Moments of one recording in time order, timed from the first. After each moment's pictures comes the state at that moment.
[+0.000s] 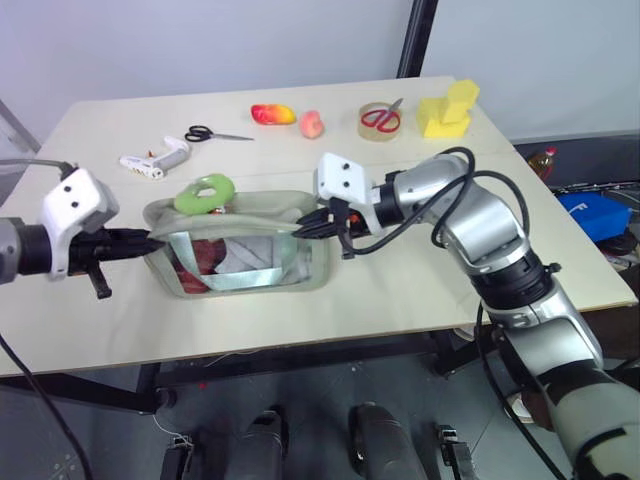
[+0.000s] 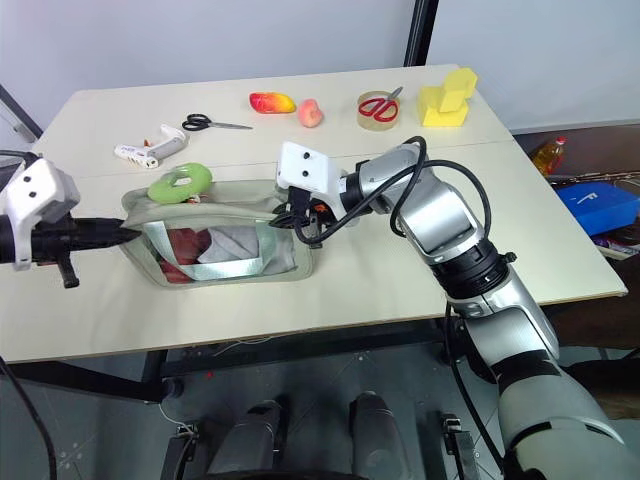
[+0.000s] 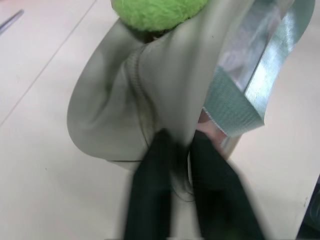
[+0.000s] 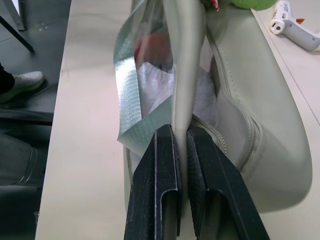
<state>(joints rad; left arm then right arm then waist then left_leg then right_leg) -0.26 1.17 0.32 -0.20 -0.43 0.65 -1.13 -1.02 -0.49 0.39 -0.04 0.18 0.68 1.15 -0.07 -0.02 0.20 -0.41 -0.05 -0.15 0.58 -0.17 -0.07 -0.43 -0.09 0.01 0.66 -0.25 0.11</state>
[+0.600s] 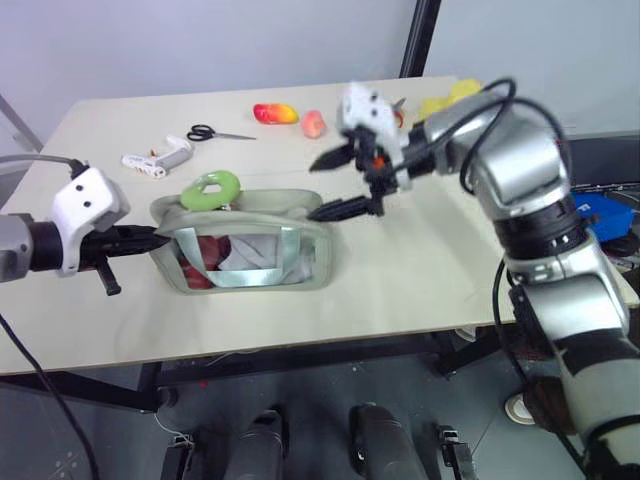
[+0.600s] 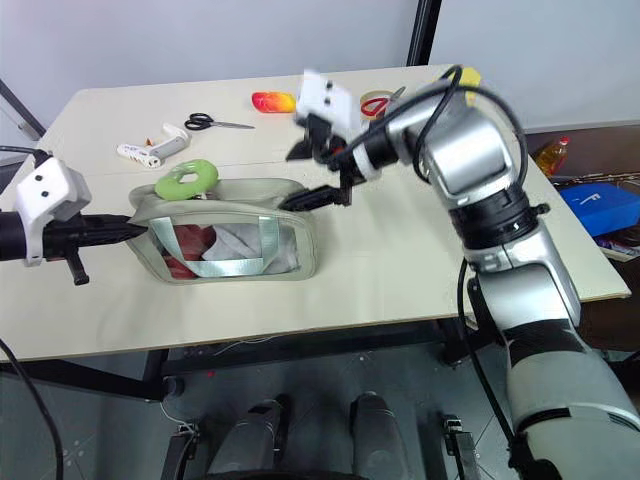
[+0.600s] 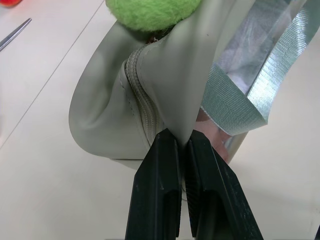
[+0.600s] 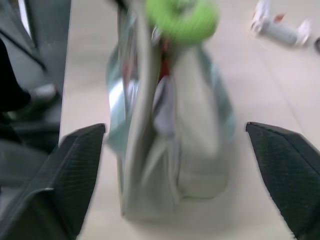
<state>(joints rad) -0.27 1.17 0.28 -0.21 -0.41 0.62 -1.10 -1.32 -0.47 0.27 0.28 0.29 0.82 1.25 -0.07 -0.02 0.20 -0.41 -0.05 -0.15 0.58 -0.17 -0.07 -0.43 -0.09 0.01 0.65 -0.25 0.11</state>
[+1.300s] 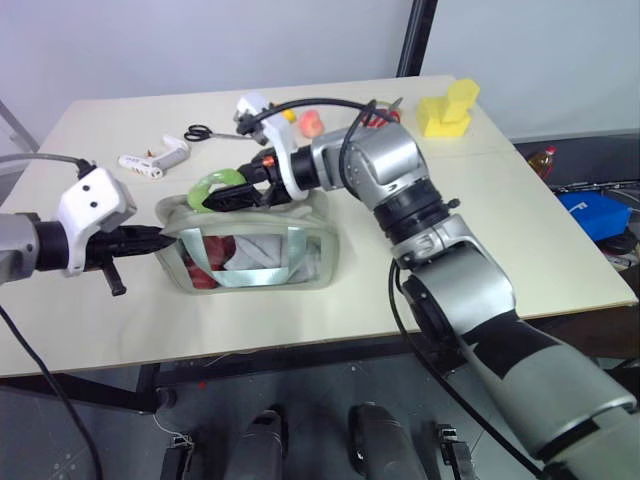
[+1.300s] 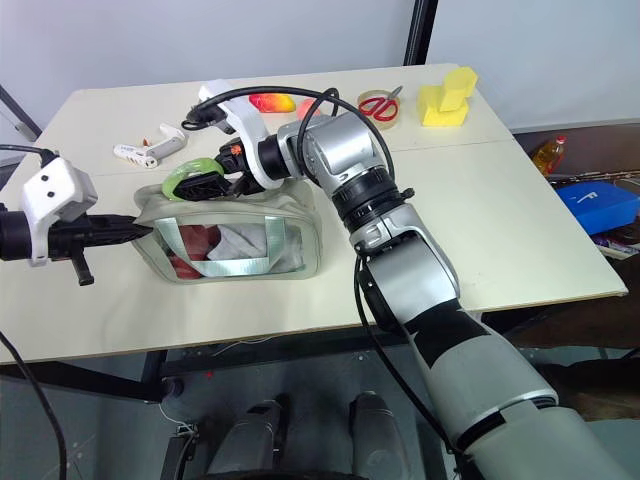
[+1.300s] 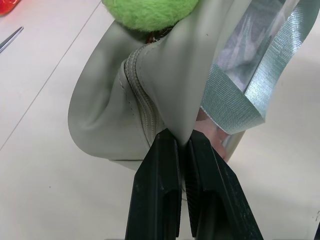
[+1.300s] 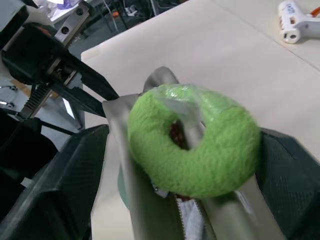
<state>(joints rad) -0.28 1.17 0.27 -0.24 -0.43 0.64 -1.09 -1.45 -0.04 0.19 0.73 0.29 0.87 0.96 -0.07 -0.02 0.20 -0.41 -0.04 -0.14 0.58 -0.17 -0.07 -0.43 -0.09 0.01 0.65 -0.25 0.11</state>
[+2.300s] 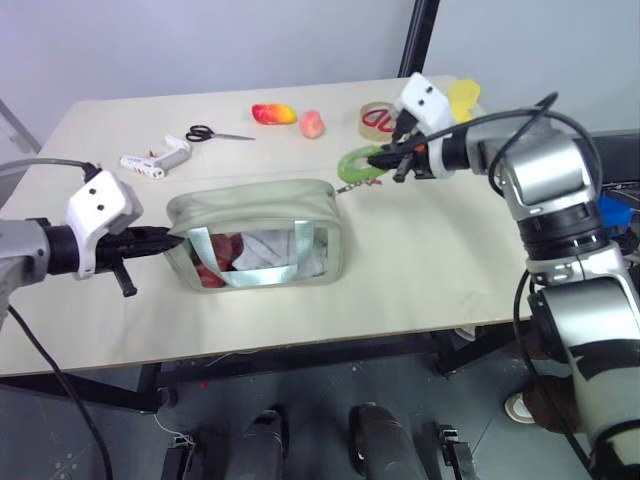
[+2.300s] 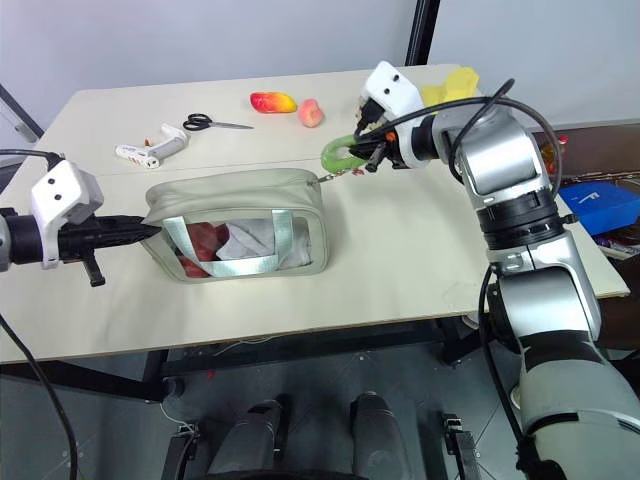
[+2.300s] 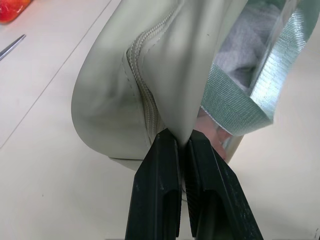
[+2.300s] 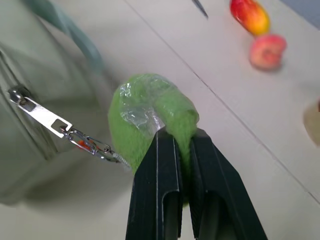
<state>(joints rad) -0.27 1.12 0.26 -0.28 -0.45 0.64 -1.04 -1.10 -0.66 0.25 0.27 0.08 0.73 0.95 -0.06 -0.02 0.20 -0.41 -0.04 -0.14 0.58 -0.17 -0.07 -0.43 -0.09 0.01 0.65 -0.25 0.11</state>
